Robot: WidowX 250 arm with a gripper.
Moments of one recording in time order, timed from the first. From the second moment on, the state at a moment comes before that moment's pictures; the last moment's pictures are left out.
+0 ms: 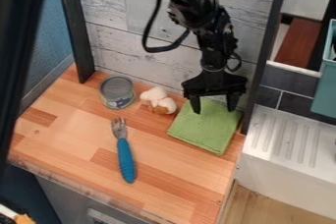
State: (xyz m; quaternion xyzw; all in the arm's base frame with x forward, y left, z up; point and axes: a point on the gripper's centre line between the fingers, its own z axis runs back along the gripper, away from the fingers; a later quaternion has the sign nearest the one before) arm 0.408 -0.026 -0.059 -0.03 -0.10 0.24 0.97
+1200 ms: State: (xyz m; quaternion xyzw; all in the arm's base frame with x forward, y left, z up) arm 0.371 -0.031 -0.097 0.00 -0.06 0.19 0.98
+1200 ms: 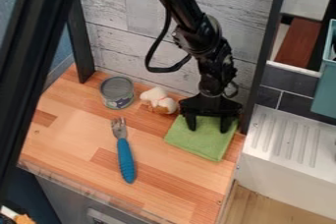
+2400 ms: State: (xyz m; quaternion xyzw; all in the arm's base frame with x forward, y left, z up) arm 0.277 -0.026 -0.097 -0.02 -0.02 0.16 0.99
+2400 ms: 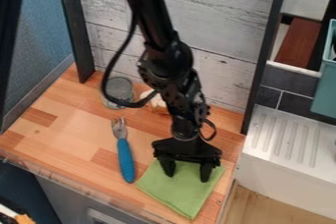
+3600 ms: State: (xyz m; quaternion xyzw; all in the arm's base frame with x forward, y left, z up) arm 0.280 0.089 -0.094 0.01 -0.02 0.35 0.94
